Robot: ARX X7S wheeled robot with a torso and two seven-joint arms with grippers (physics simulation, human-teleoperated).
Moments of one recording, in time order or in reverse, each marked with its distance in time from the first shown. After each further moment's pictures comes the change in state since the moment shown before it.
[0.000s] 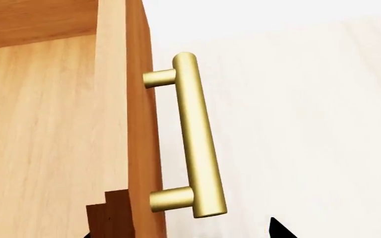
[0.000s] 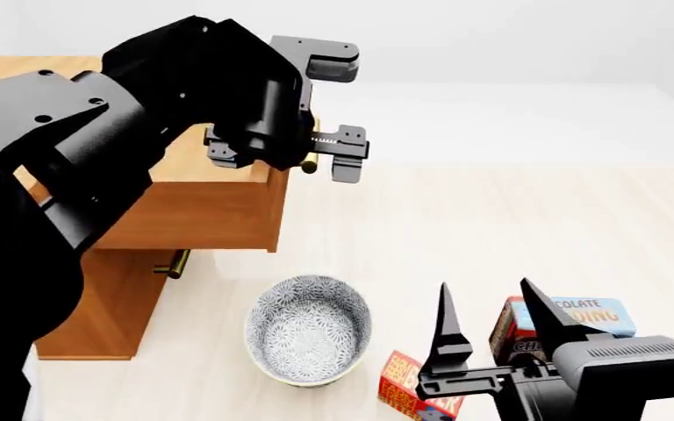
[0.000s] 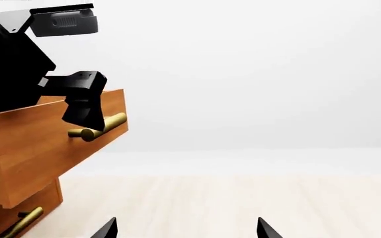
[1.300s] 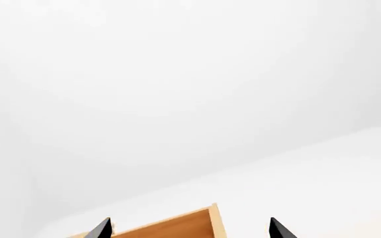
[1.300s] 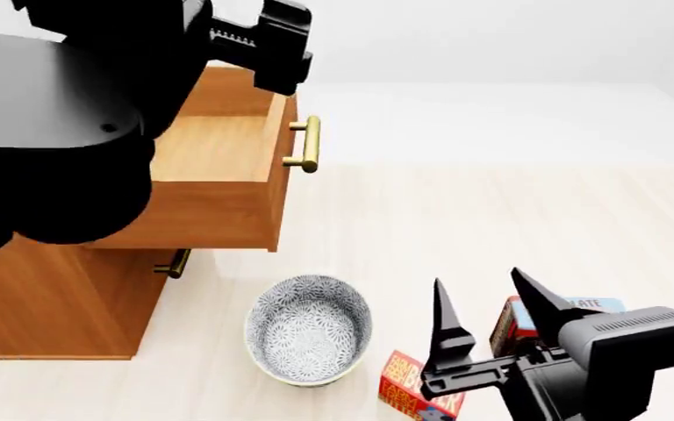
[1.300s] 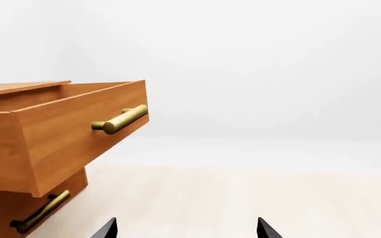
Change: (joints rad) left arm -0.220 -0.680 -0.117 1.359 0.432 0.549 -0.493; right arm 0.077 0.108 0.054 -0.052 0.215 0.121 0.002
